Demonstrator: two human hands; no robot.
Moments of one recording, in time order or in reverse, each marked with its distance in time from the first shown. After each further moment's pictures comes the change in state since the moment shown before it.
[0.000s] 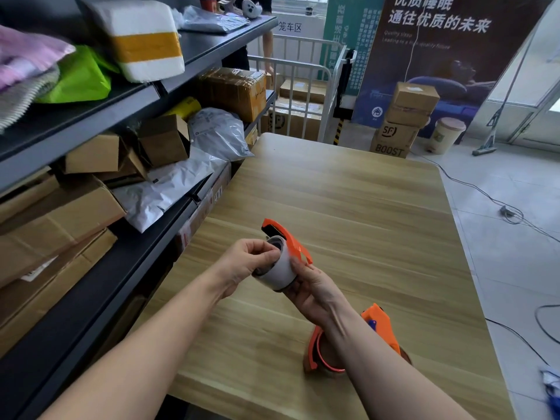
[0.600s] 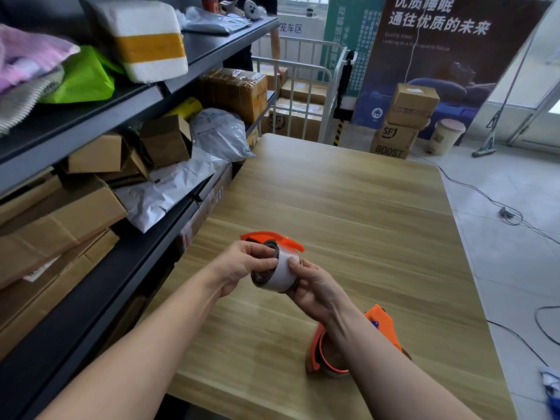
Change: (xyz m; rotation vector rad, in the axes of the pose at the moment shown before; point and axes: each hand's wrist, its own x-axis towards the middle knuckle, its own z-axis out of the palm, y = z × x) left_hand 0.002 -0.002 -0.013 -0.049 -0.034 -0.070; right_hand 0.013 0.002 -0.005 -0.053 -0.193 -0.012
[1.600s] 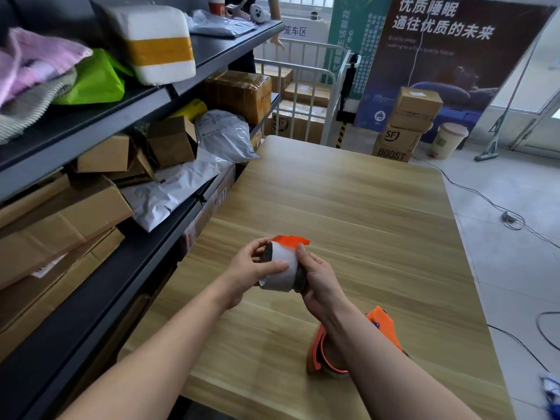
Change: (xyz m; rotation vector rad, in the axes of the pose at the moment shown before) left_hand -0.004 -0.018 0.007 -0.091 0.060 0.007; right_hand -0.005 -0.008 0.028 -0.208 0.296 -0.116
